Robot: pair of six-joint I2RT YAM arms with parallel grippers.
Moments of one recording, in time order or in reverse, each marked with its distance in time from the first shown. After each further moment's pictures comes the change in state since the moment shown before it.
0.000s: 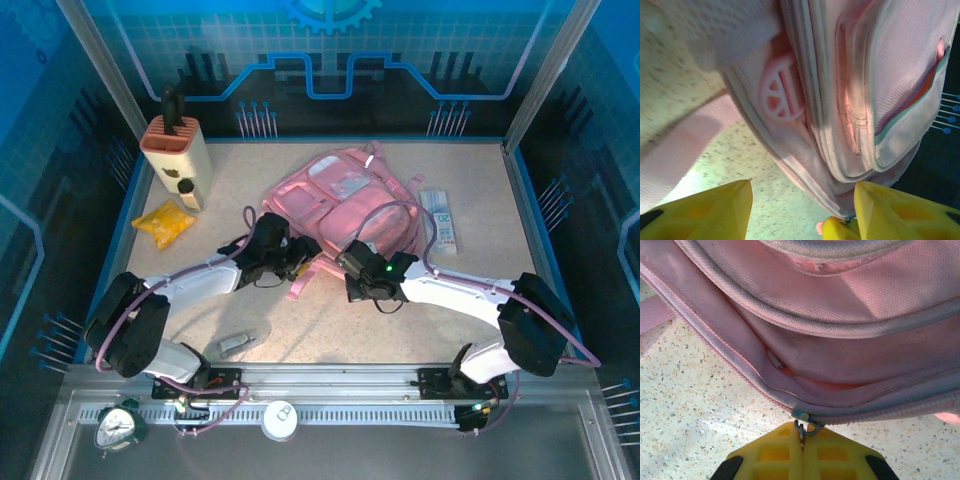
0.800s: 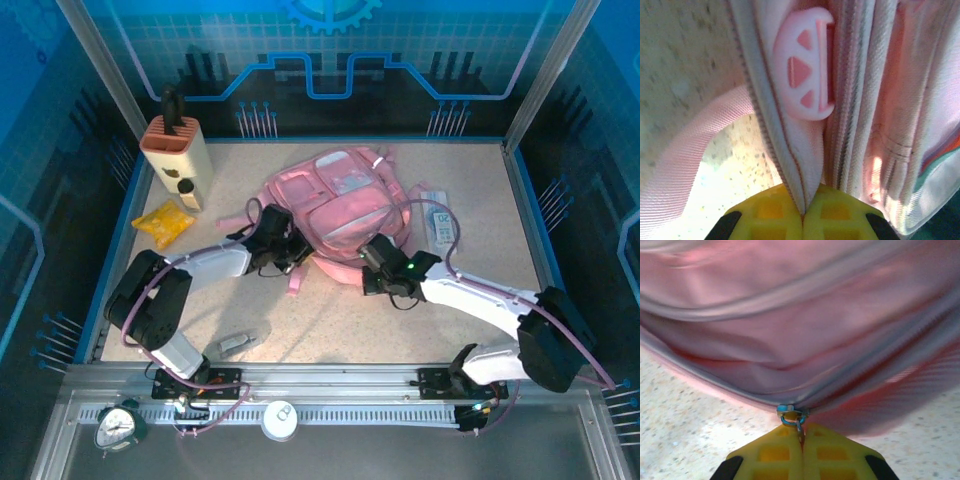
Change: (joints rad) left arm 0.093 0.152 0.113 -0.066 0.005 0.072; right arm -0.137 -0.128 -0.090 0.021 -0.010 -0.064
